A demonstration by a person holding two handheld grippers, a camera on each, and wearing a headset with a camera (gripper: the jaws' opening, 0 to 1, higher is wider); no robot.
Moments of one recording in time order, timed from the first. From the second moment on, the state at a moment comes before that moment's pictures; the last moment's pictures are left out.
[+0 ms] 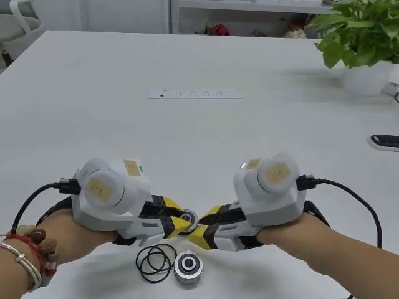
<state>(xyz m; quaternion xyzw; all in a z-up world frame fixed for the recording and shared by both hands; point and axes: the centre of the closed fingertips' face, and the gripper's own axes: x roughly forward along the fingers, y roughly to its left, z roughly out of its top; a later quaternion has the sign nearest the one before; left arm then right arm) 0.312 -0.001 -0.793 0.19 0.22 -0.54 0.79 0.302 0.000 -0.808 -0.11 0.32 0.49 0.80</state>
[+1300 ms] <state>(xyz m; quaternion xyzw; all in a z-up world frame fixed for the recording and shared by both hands) 0.311 -0.001 -0.792 0.18 0.22 -0.54 0.79 0.312 -0.011 -0.811 -0.08 0.34 0.47 0.81</state>
